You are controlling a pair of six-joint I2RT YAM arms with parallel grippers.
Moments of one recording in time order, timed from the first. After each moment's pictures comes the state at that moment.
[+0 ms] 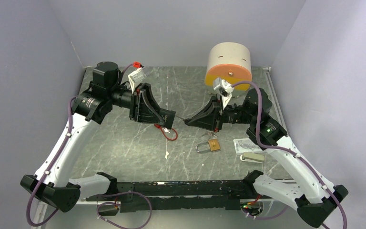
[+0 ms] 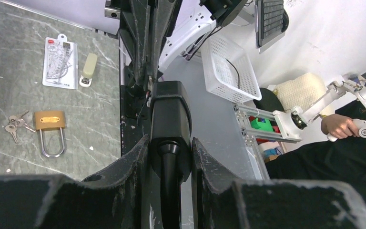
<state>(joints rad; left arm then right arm) -0.41 1.19 1.45 -0.61 1.39 -0.18 0.62 0.95 1.08 -0.12 -0.92 0.25</state>
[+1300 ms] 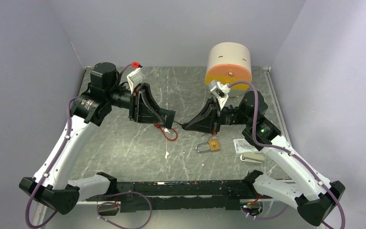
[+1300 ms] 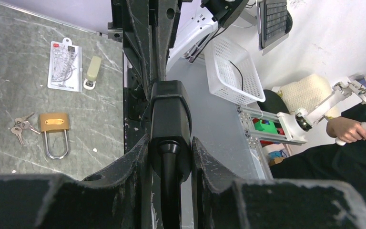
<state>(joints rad) -0.41 1.17 1.43 -0.56 1.37 -0.21 0.63 0.96 1.00 0.03 -0.99 0.39</state>
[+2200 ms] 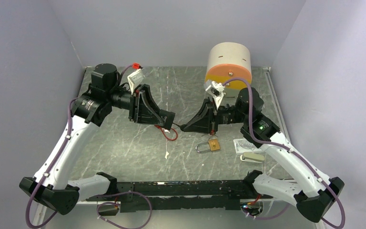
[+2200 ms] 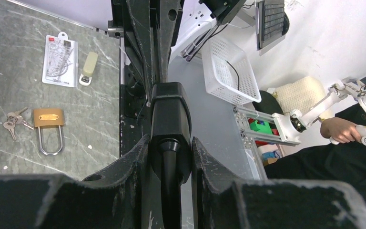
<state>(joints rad) -0.41 1.17 1.41 -0.55 1.38 -0.22 0.66 0.99 1.04 -0.05 -0.98 0.37</state>
